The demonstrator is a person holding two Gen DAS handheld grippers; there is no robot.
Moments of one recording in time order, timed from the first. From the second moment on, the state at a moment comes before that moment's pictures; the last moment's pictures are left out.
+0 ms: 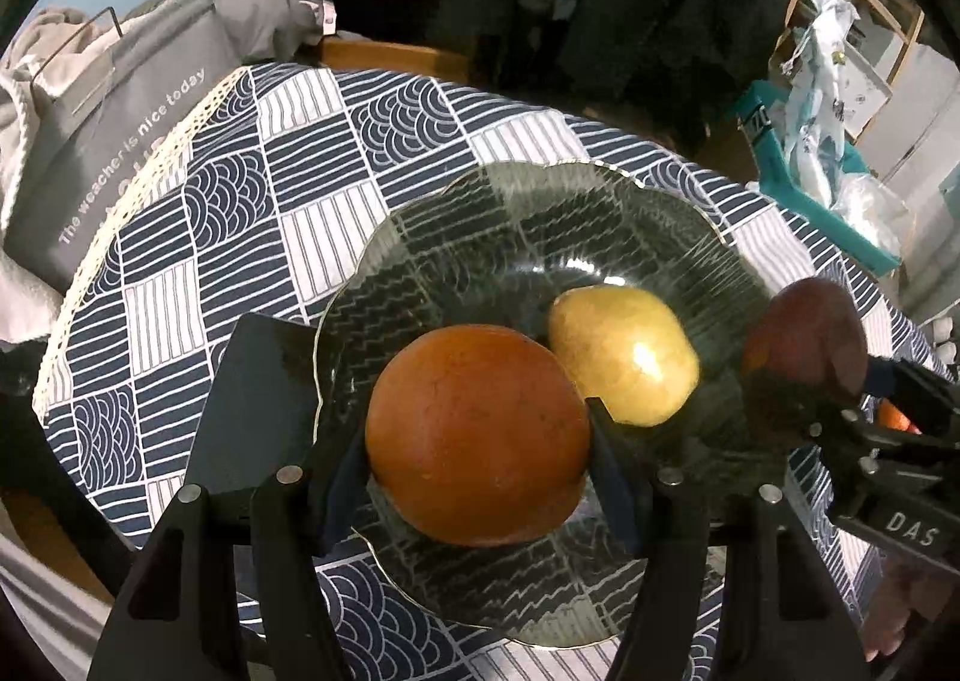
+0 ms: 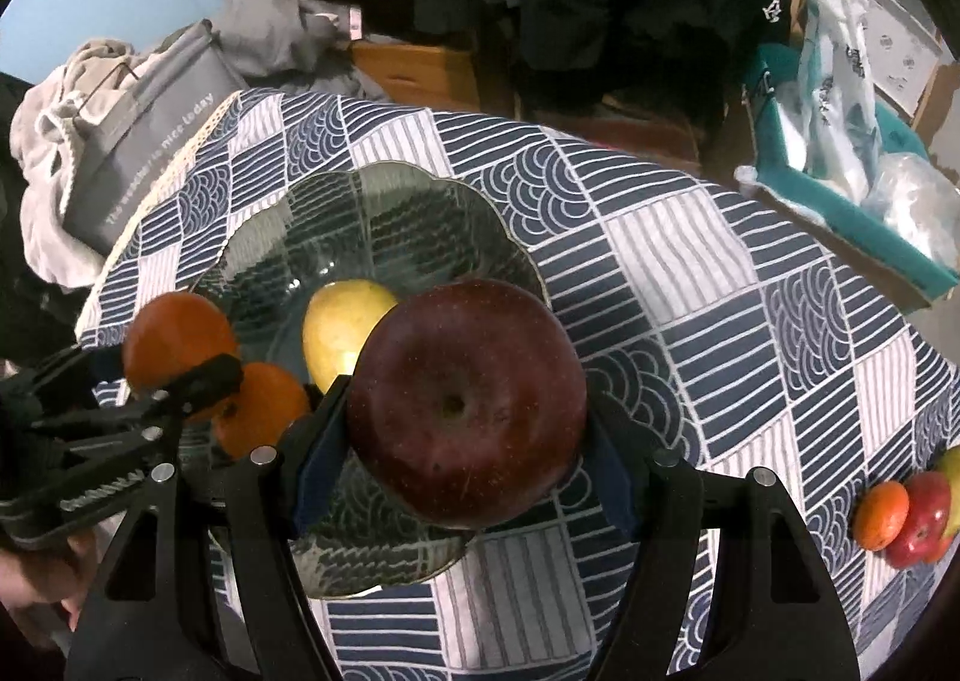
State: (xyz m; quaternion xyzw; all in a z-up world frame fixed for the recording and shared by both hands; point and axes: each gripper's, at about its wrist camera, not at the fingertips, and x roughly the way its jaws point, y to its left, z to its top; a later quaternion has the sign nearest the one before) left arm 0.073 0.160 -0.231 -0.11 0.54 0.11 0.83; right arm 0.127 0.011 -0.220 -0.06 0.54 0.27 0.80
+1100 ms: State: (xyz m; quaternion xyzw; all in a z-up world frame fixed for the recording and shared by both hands) left arm 0.061 0.154 -0.188 -0.09 0.50 0.12 0.86; right arm 0.120 0.010 -0.173 -0.04 0.50 0.28 0.82
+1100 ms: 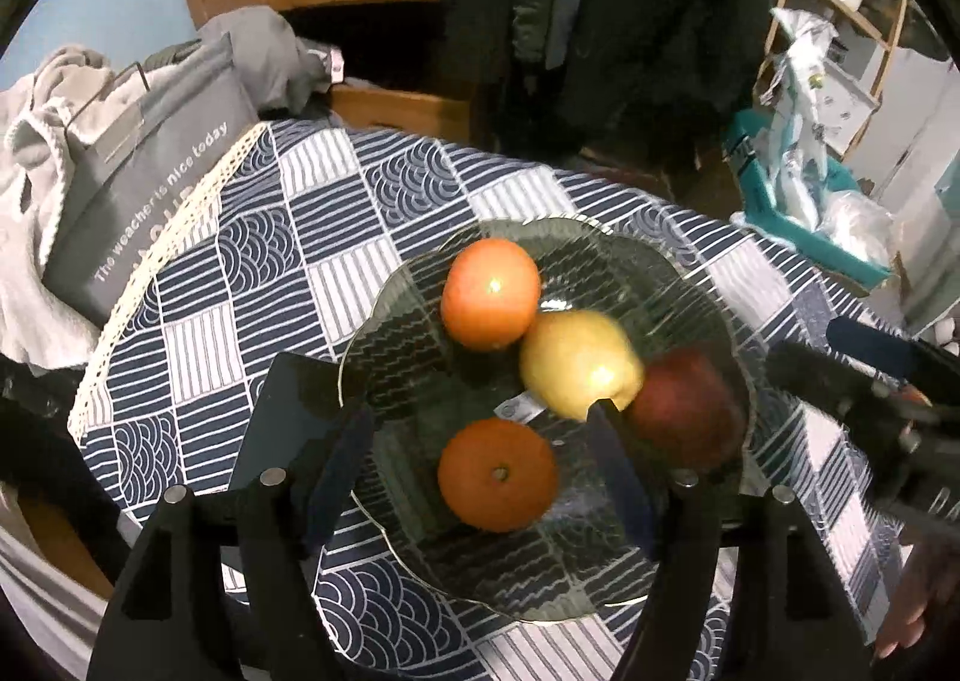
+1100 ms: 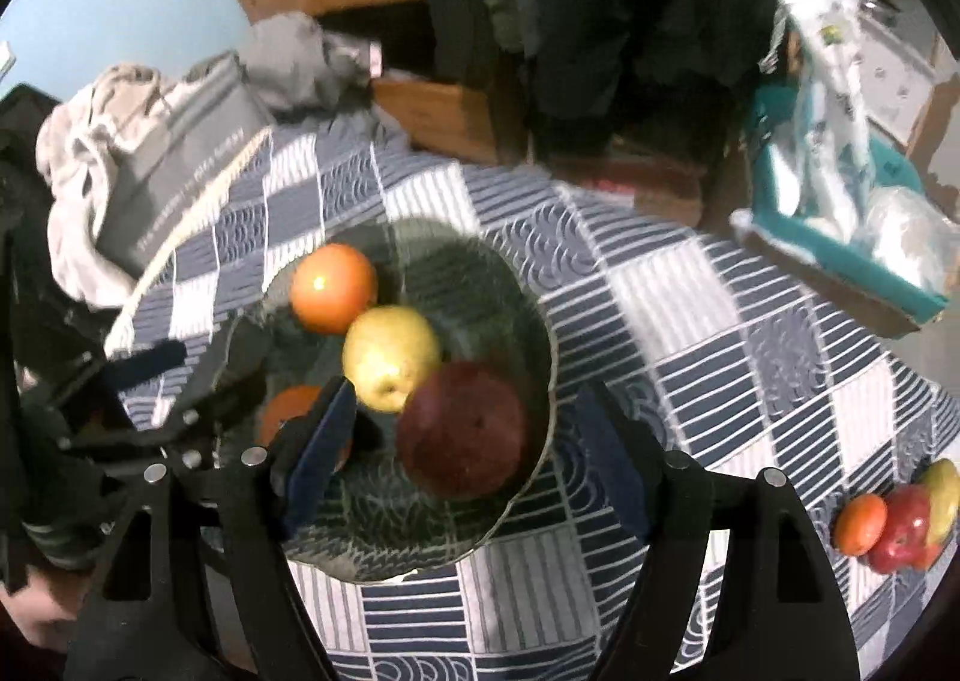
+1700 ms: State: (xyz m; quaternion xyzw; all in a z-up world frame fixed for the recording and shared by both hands) left arm 0.043 0.105 -0.116 -0.07 0.43 0.05 0.90; right arm 0.094 -0.045 -0.083 -0.06 0.40 0.21 0.89
